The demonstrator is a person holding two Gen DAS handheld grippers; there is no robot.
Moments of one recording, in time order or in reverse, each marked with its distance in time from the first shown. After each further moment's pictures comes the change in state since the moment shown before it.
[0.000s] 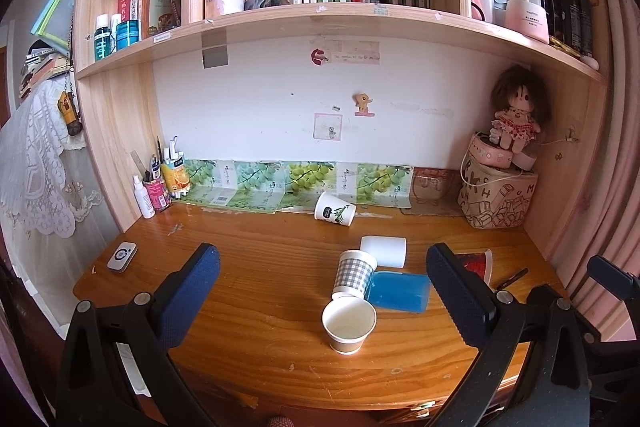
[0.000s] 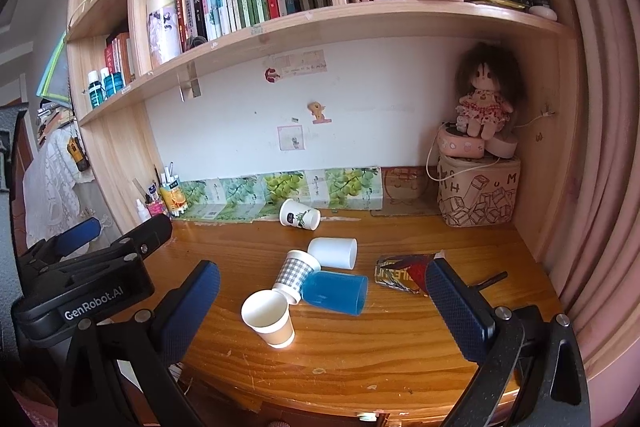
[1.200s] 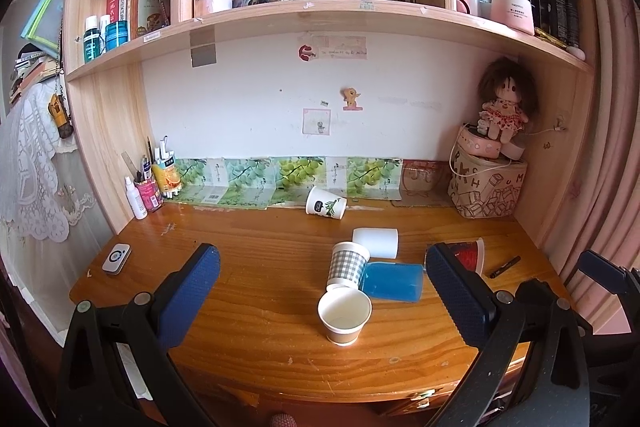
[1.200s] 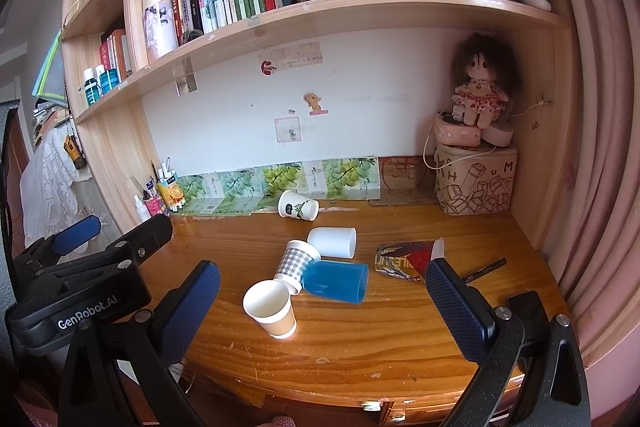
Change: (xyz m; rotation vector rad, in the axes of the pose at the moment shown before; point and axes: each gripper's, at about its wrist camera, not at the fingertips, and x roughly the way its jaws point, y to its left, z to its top) left arm -0.005 0.001 -0.007 0.030 0.010 -0.039; right arm -0.003 0.004 -0.006 0.015 0.012 -0.004
